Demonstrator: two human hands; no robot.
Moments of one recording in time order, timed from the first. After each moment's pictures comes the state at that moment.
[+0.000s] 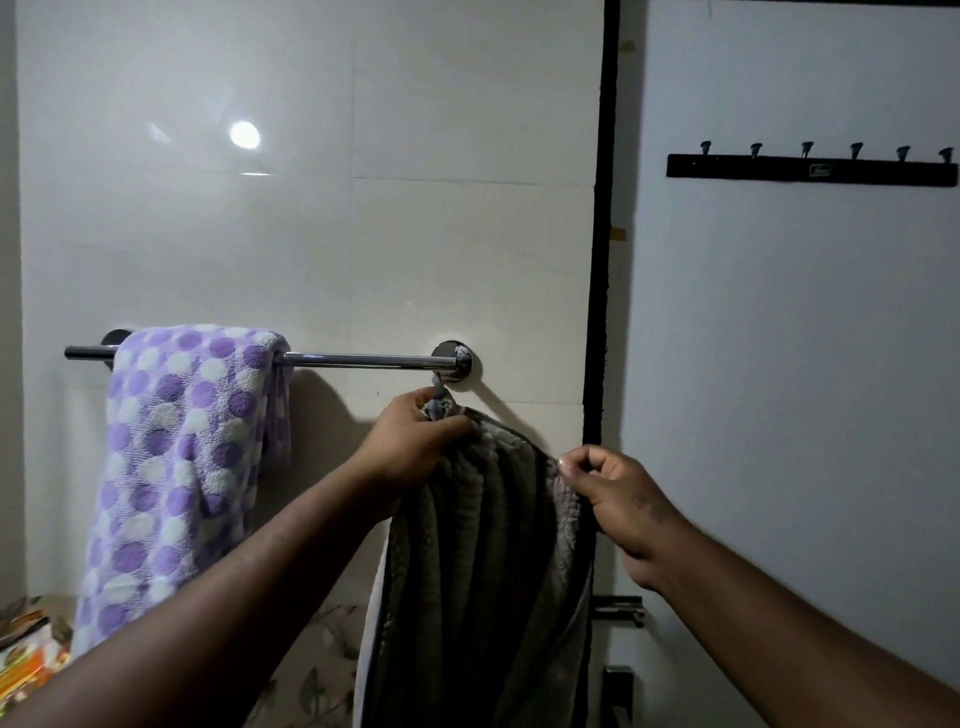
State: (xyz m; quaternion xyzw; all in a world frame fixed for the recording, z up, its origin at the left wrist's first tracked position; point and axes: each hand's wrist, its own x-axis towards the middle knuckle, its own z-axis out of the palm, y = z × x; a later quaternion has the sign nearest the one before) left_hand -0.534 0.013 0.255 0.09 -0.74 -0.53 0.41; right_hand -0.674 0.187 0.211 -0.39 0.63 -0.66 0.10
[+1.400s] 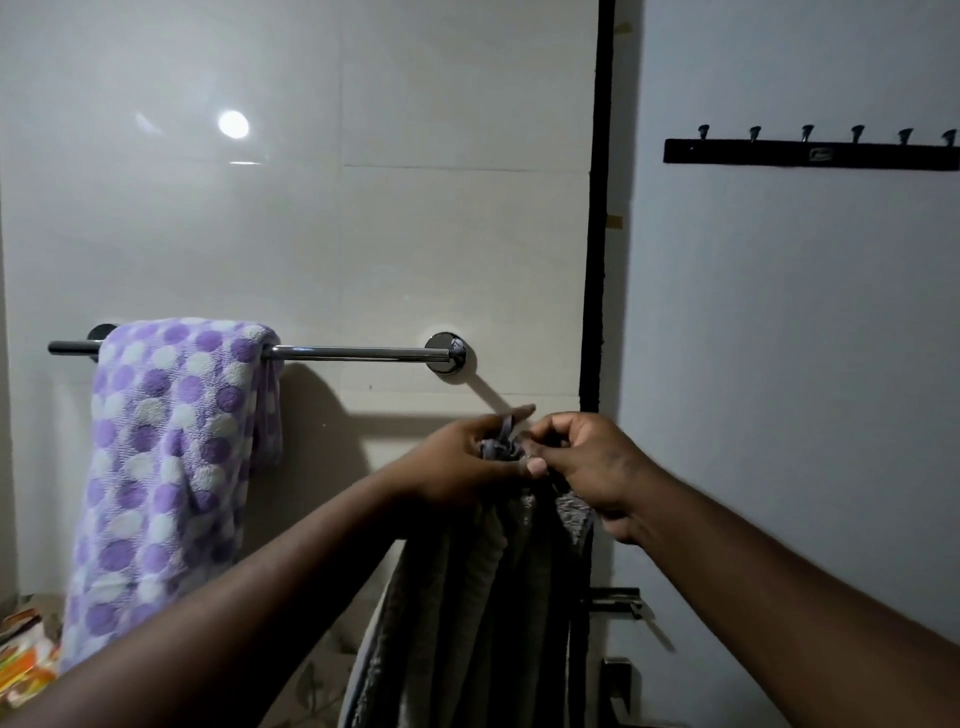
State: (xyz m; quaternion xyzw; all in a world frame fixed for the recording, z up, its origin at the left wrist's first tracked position) left_hand -0.551 0.036 0.241 0.01 -0.83 -0.52 0.22; right_hand -0.674 0.171 0.238 -0.44 0.63 -0.63 0.11
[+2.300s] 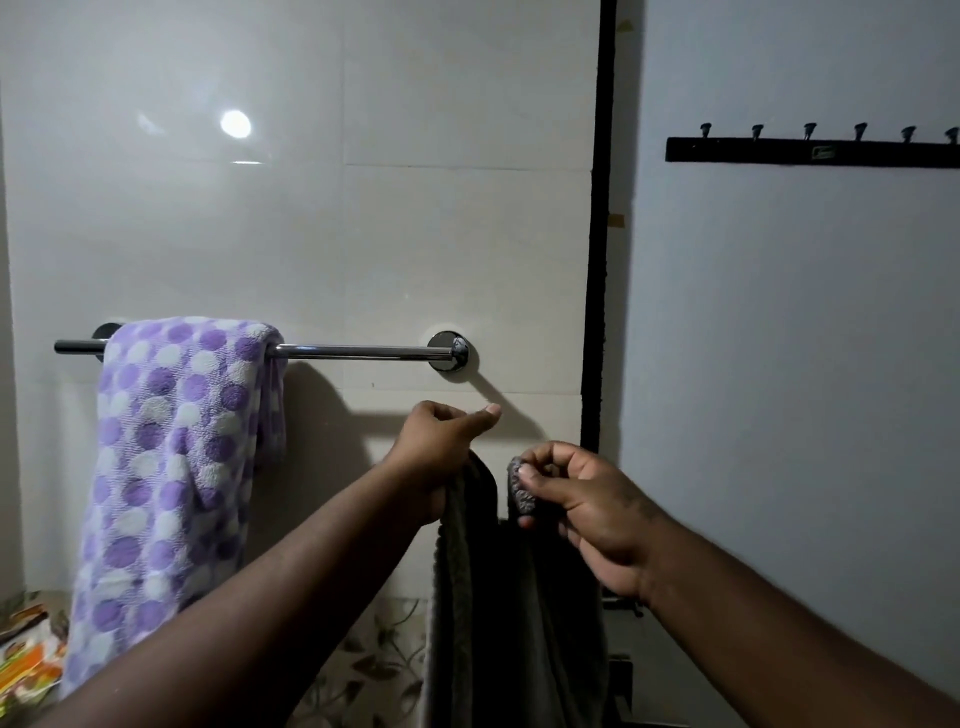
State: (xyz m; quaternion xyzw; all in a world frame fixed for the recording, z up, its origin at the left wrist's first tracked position) left_hand -0.567 0.033 0.245 0.19 -0.68 -0.59 0.39; right_hand -0.640 0.183 0.212 -0.40 0.52 -0.71 0.26
